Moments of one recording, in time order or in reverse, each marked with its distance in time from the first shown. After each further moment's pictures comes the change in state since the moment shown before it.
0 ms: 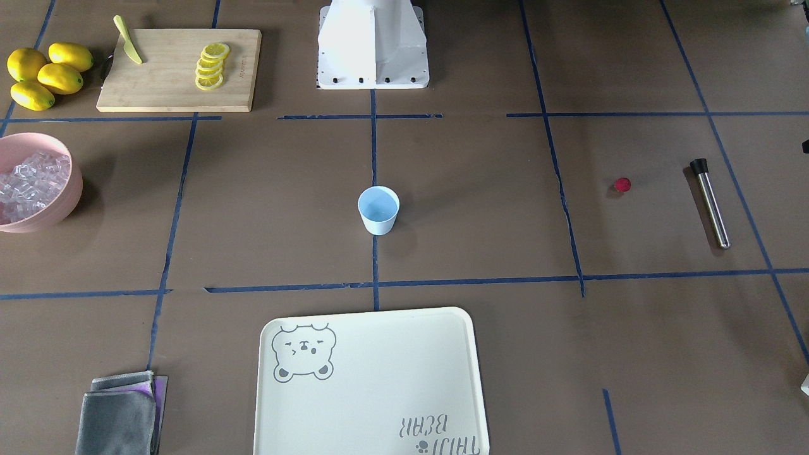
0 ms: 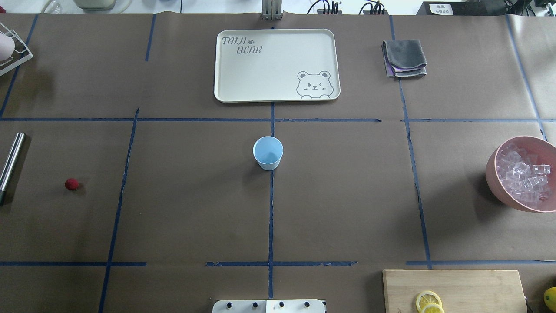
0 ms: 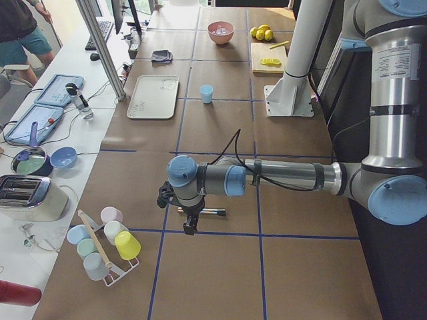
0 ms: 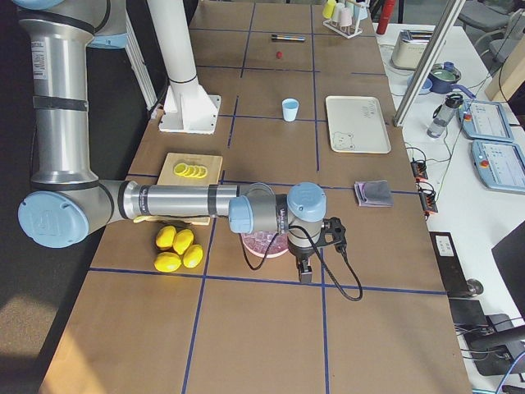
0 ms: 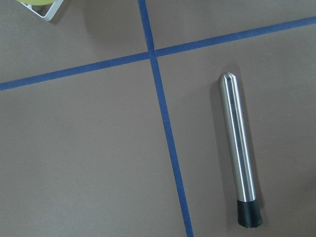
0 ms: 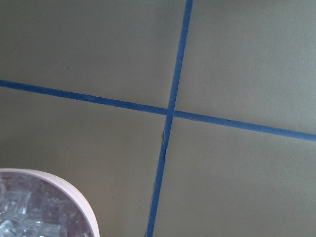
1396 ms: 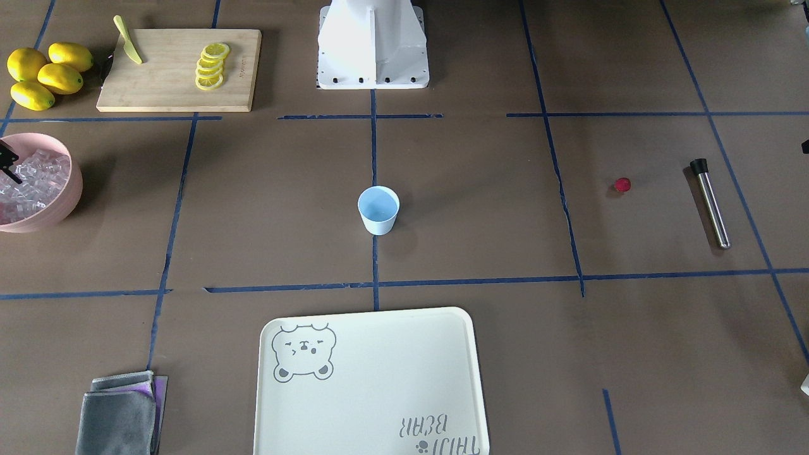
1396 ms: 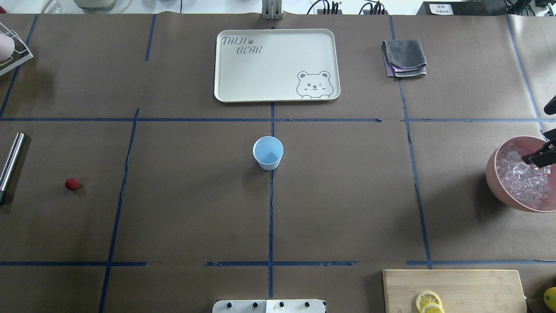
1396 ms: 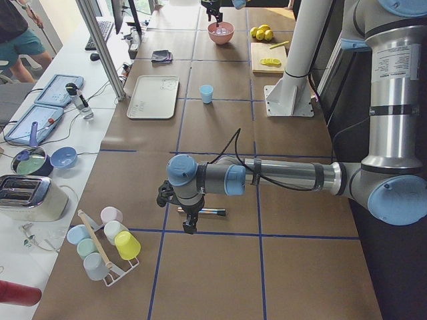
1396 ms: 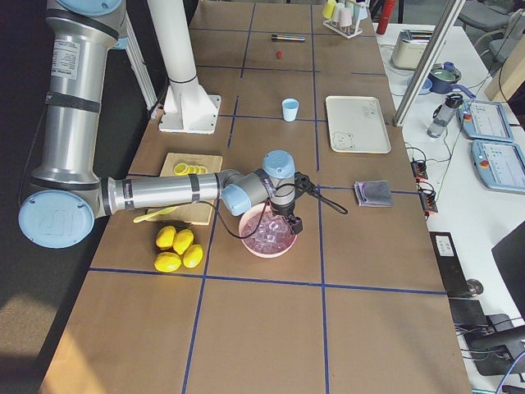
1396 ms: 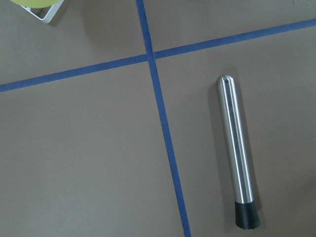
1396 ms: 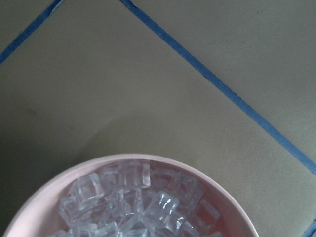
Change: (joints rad) left arm 0.000 -0.002 -0.003 -0.001 -0.004 -0.003; right arm -0.404 -0.129 0.123 0.368 -0.110 -0.016
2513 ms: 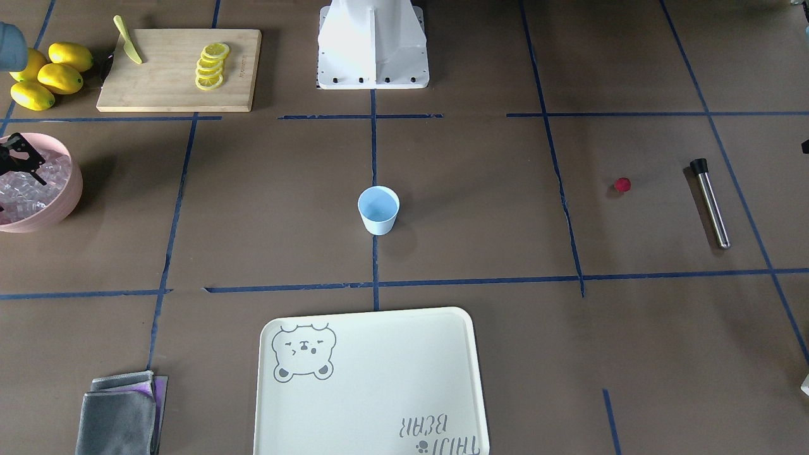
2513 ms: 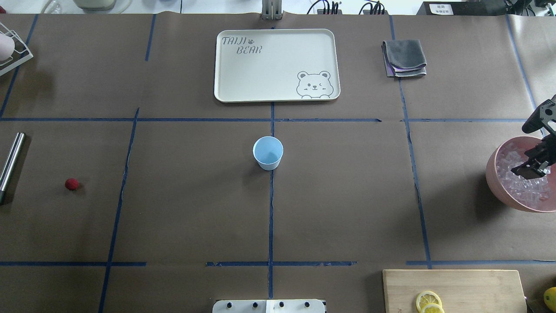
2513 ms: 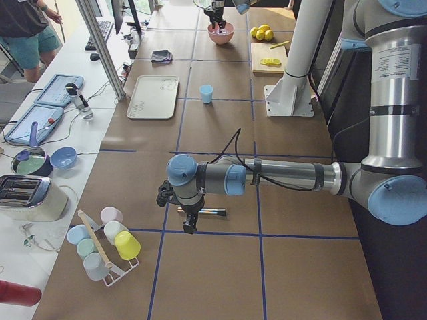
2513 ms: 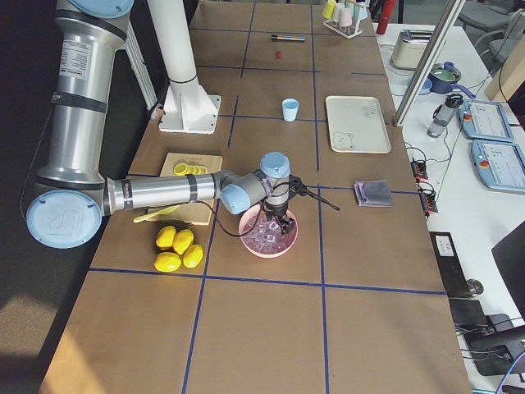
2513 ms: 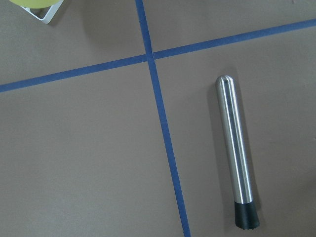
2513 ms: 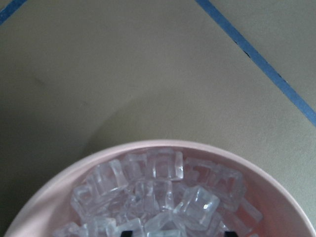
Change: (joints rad) left arm 0.000 0.000 -0.001 0.000 0.000 0.000; right arm -0.085 -0.013 -0.006 -0.008 -0.053 -0.002
